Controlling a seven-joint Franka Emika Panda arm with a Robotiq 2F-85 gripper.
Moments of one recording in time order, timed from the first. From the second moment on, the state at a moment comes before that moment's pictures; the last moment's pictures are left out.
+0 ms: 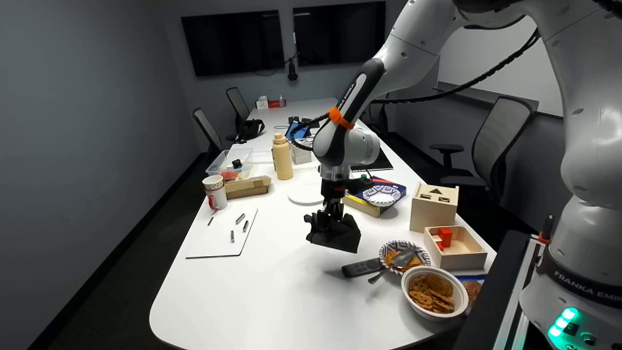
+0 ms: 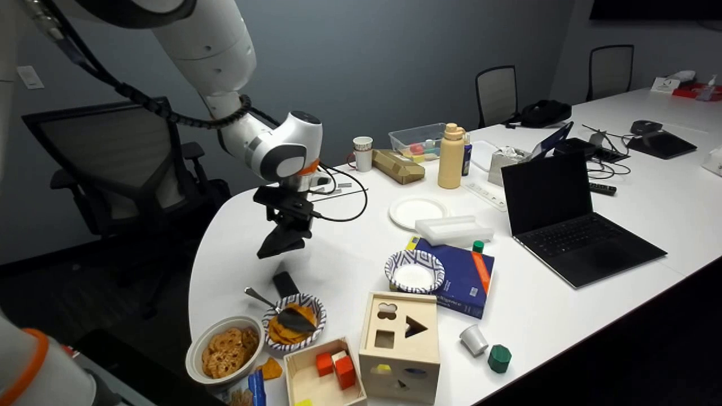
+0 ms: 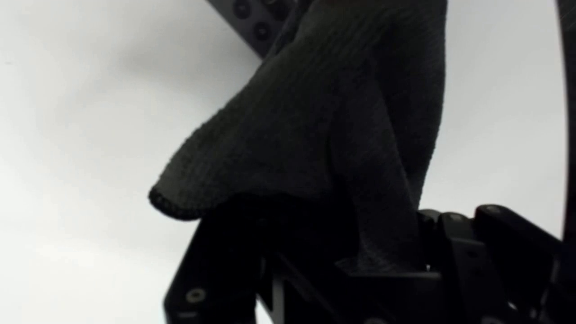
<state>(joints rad) -0.30 0.49 0.38 -2.22 0.26 2.61 -0.45</state>
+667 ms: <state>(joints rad) -0.18 0.48 0.47 -2.39 0.47 2.66 -0.63</state>
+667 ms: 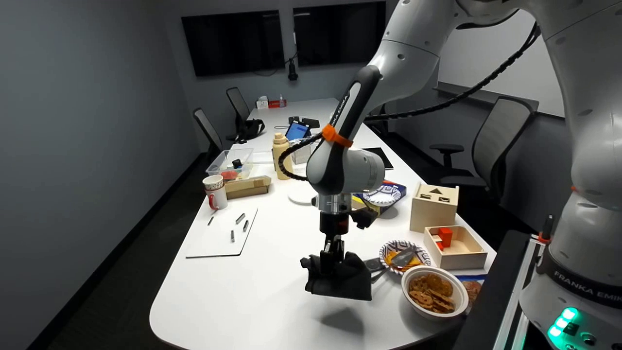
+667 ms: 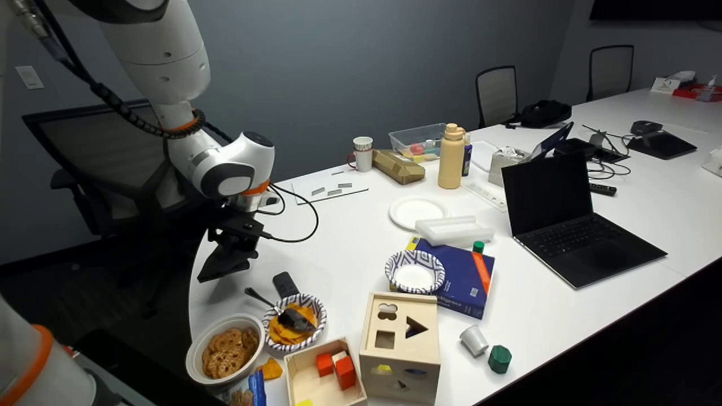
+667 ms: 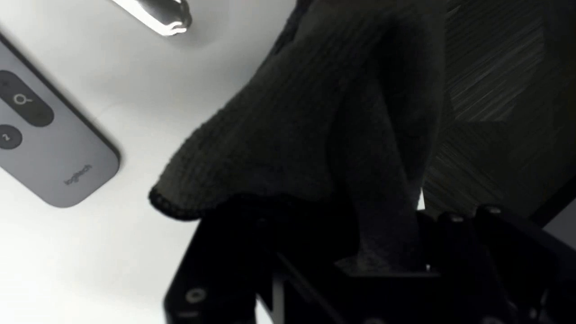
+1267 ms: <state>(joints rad) -0.26 0.64 0.53 -2.43 0.45 2.89 -0.70</state>
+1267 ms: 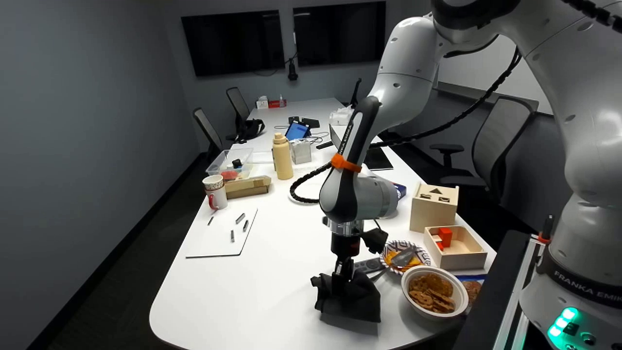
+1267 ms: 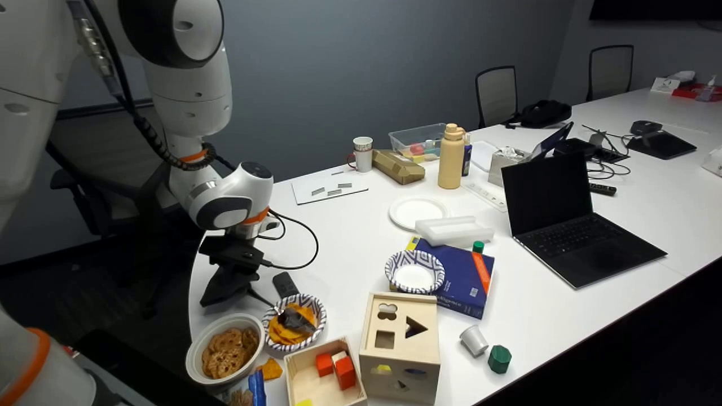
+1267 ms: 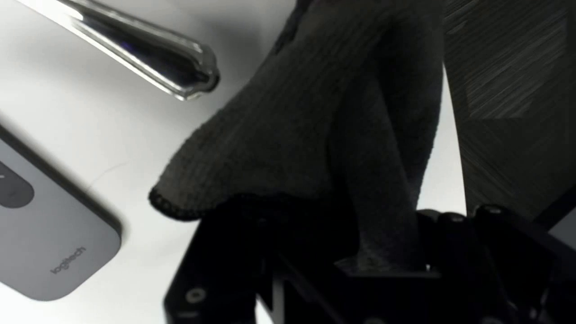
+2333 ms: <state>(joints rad) -0.45 0.59 0.71 -2.47 0.29 2.88 -0.63</state>
